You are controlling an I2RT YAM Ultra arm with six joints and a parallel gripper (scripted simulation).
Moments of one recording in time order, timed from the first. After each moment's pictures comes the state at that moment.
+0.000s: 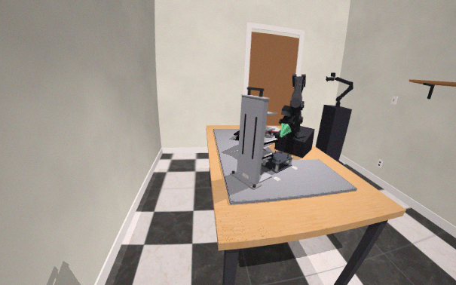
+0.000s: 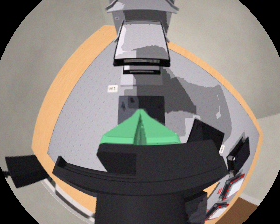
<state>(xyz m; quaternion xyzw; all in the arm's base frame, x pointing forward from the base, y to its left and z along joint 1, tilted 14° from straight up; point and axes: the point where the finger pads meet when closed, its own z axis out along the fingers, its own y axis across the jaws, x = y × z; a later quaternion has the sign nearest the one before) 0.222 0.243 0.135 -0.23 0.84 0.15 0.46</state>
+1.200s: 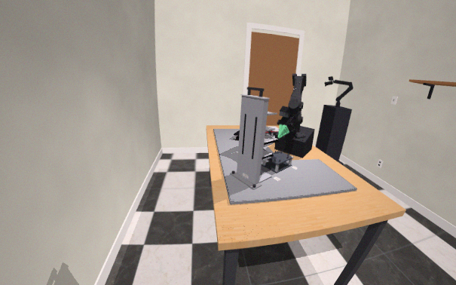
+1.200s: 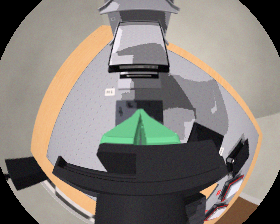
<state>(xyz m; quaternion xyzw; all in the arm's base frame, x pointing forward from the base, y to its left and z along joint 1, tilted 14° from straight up) 0.237 0.248 0.134 -0.23 0.85 0.15 0.46</state>
